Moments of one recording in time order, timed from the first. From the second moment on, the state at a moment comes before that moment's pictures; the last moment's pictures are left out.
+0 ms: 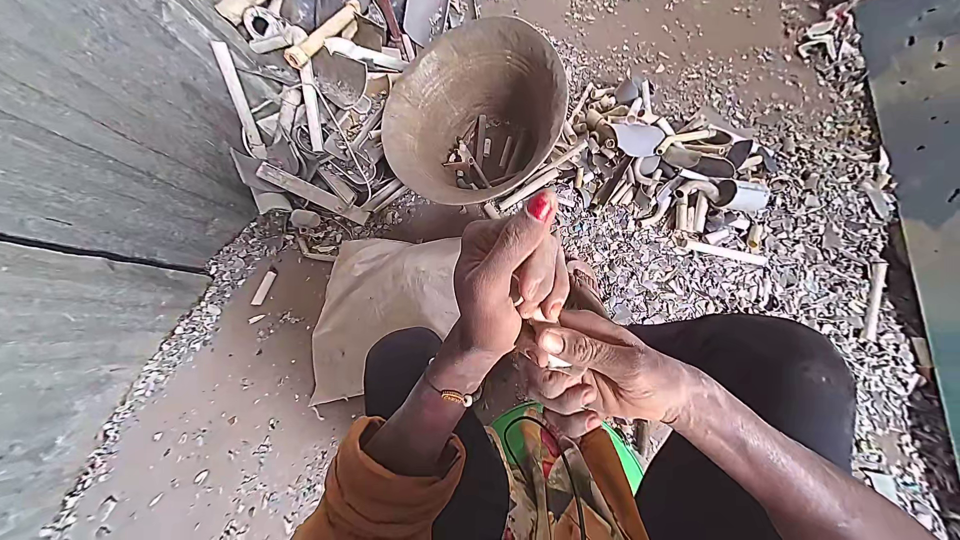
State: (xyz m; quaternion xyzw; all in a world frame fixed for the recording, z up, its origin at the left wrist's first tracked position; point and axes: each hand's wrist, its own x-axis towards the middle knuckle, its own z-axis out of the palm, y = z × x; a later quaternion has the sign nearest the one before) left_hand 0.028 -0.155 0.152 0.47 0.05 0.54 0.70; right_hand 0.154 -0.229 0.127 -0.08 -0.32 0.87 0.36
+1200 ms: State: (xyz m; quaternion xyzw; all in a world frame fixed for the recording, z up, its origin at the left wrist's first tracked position) left_hand 0.022 -0.151 0.114 0.86 0.41 0.20 0.24; right_hand 0.177 -0.211 0.115 -0.61 -0.59 0.46 0.26
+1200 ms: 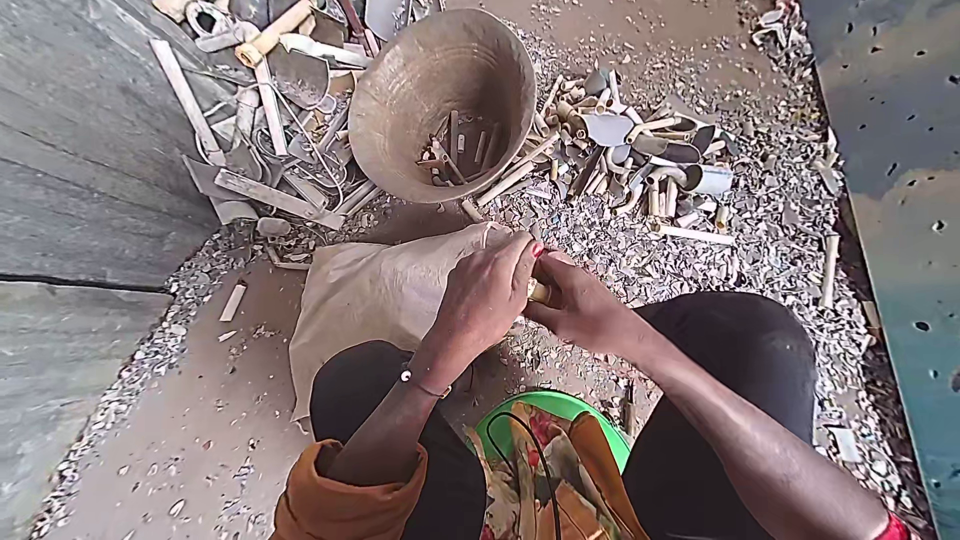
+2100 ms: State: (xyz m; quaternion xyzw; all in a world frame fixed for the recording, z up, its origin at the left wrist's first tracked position) left_hand 0.037 -0.138 0.111 0.86 0.05 0.43 0.27; right_hand 0.175 -0.230 0.106 -0.26 -0.34 0.83 0.35
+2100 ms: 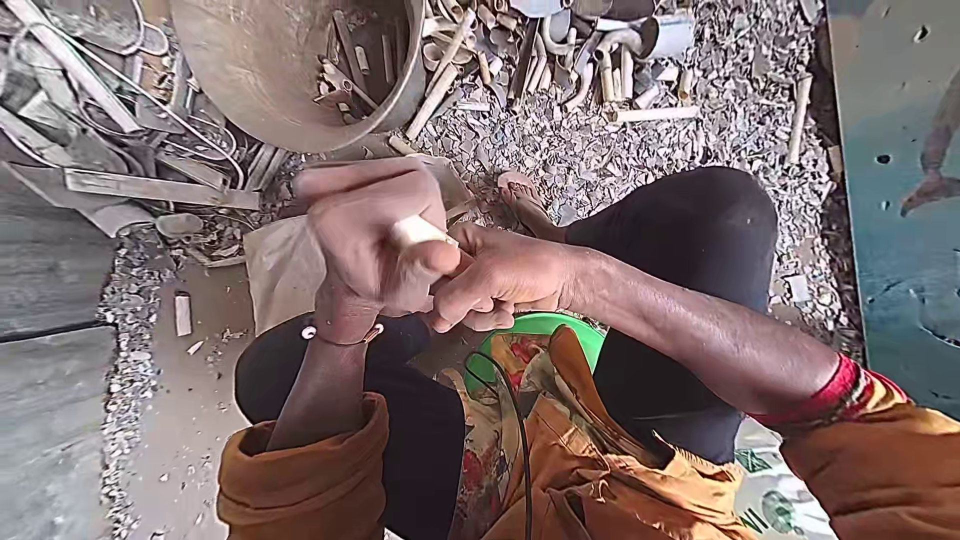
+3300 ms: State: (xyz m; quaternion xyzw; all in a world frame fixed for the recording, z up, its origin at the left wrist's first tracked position) left_hand 0.024 -0.123 0.114 0.63 0.13 0.36 0.67; right_hand 0.187 -0.217 0.109 -0.32 -0.34 0.81 0.34
